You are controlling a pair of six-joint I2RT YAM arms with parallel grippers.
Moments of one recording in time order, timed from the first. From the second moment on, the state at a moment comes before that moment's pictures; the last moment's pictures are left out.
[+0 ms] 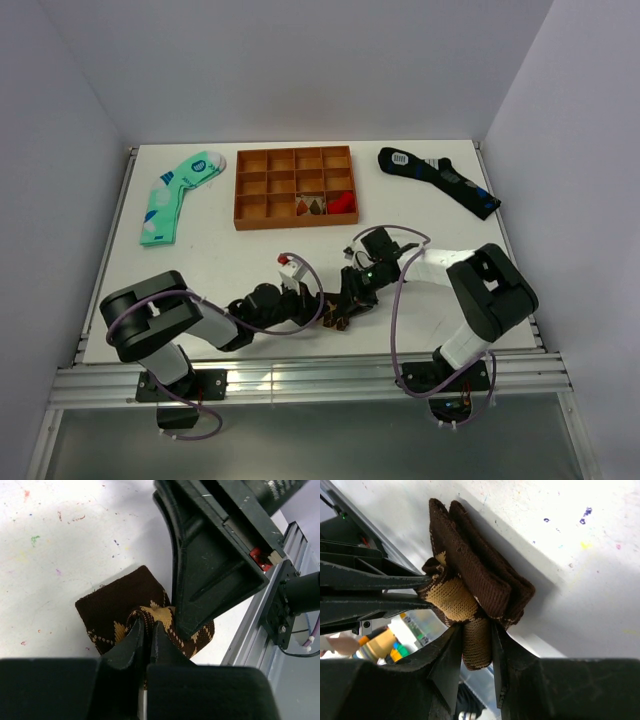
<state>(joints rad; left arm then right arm) -1.03 1.62 0.30 1.03 0.05 -0.61 0.52 1.61 0.69 -0.34 -0.75 0.50</state>
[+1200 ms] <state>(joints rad) -1.03 1.56 0.32 0.94 0.03 -0.54 0.52 1.61 0.66 -0.27 -0.76 0.53</state>
